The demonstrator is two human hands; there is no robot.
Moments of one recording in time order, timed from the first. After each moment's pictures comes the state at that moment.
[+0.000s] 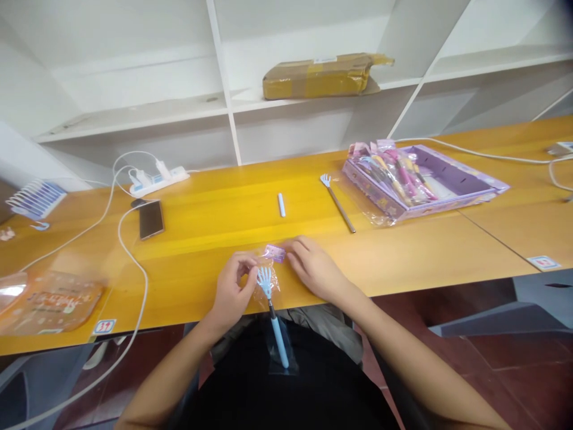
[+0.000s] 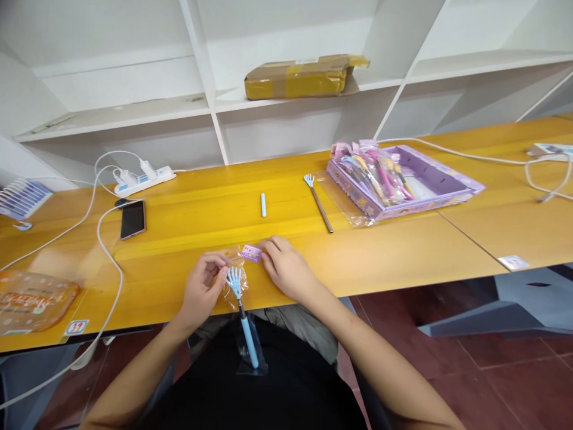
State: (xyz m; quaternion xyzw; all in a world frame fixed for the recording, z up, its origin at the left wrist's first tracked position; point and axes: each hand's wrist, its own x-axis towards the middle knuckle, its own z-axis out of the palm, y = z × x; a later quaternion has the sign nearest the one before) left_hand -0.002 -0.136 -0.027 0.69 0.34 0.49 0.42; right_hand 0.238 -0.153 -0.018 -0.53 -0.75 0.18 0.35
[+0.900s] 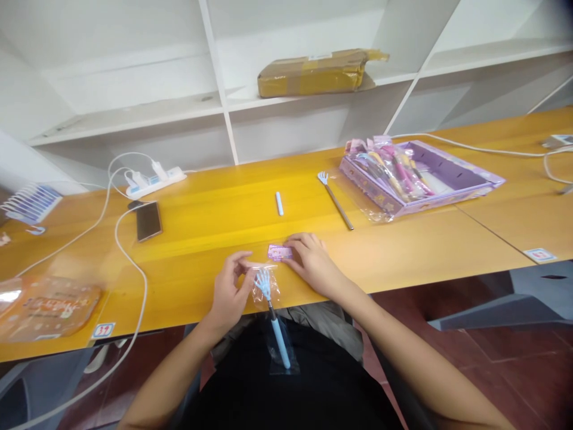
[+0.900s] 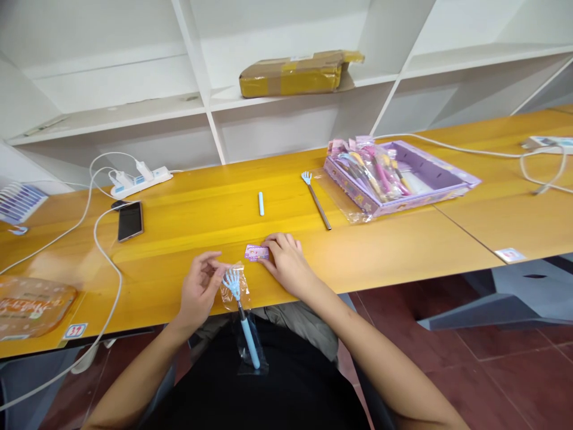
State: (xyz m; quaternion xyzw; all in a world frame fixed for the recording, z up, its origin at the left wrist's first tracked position) left_hand -0.009 -0.138 -0.035 0.69 0.38 0.47 0.41; right_hand 0.248 -0.143 -0.047 -0.57 -0.75 0.07 0.33
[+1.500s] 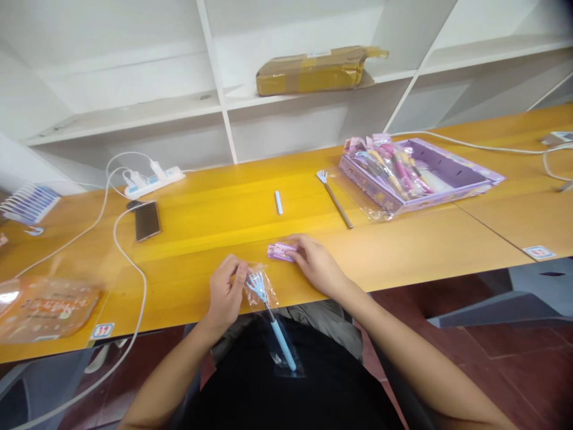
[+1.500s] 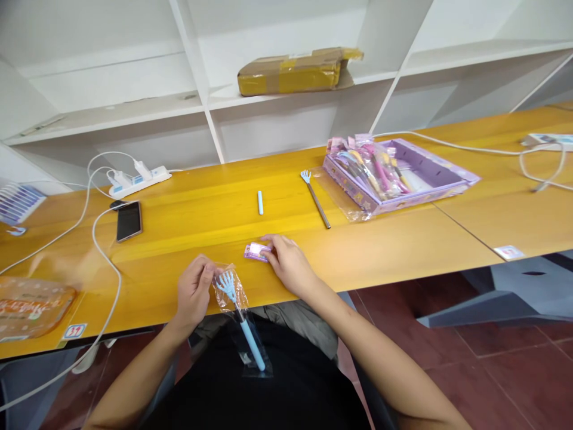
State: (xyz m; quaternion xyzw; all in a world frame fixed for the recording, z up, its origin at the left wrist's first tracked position) left_hand -0.013 -0.138 -0.019 0.73 0.40 0.46 0.31; right_hand 0.249 -0.143 -0.045 -0.55 -0.70 0.16 0.42
